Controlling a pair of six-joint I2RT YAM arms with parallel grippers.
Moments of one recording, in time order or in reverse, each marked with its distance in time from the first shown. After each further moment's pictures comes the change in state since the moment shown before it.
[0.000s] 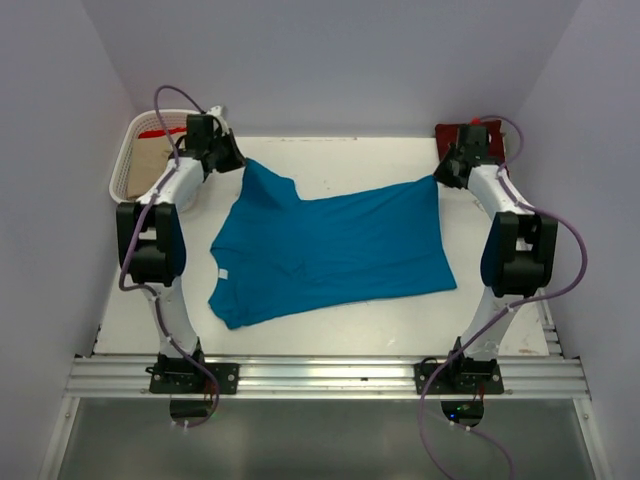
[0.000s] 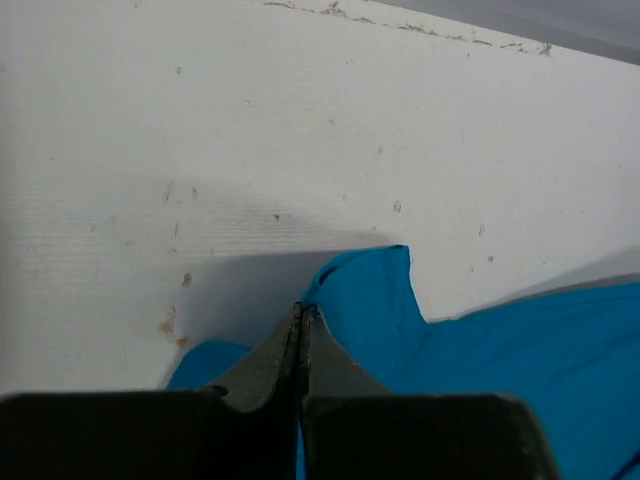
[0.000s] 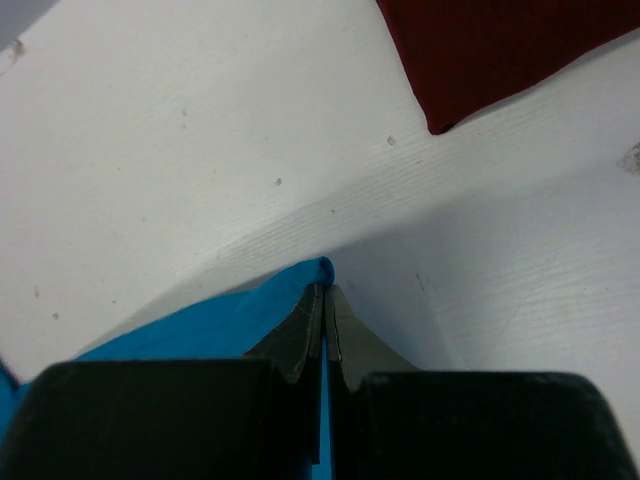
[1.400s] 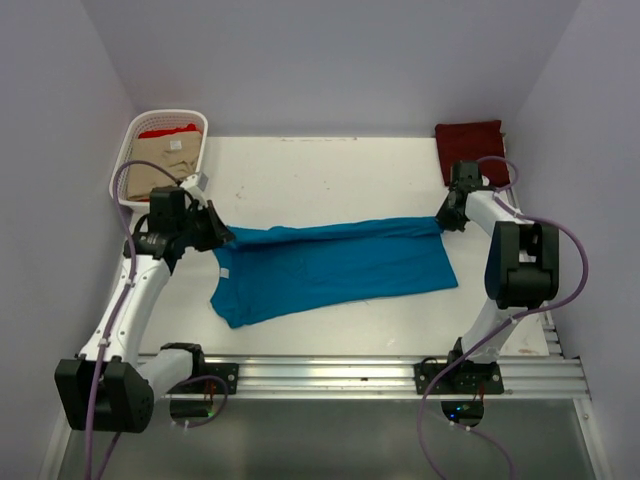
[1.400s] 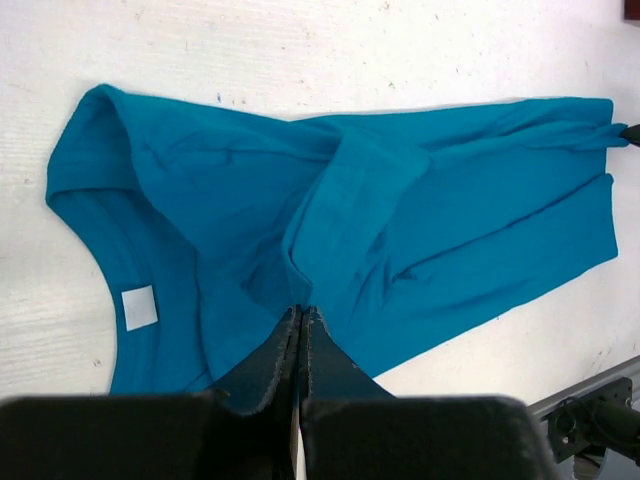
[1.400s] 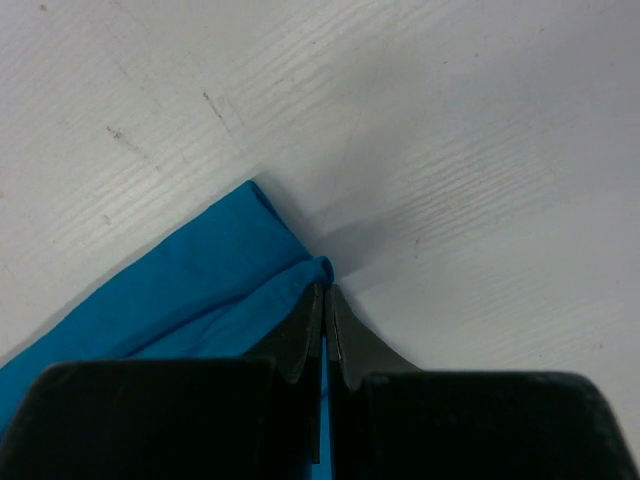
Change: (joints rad) left arm 0.002 -0.963 -0.758 -0.301 0.075 -0.026; right arm 0.000 -0.132 -0.332 -0.069 0.135 0.012
